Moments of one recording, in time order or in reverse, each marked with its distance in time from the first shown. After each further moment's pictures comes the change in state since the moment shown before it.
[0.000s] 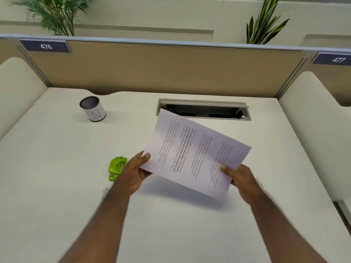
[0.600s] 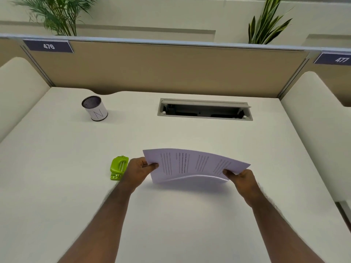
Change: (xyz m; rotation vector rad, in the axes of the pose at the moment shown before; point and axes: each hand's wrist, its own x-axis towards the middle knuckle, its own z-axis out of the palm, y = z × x) left_hand 0.004 -0.009 -0.013 0.715 0.073 0.205; right_hand -0.005 0.010 -0.008 -0.280 0.048 -0.102
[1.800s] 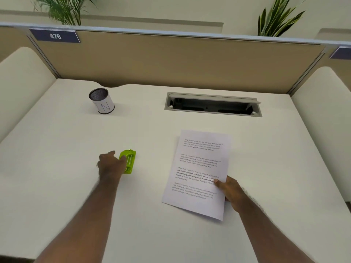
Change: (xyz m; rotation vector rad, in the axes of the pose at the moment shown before) left_hand 0.020 -0.032 -0.087 0.652 0.567 -0.402; right_hand -0.011 0.038 0.061 0.067 -0.095 0.401
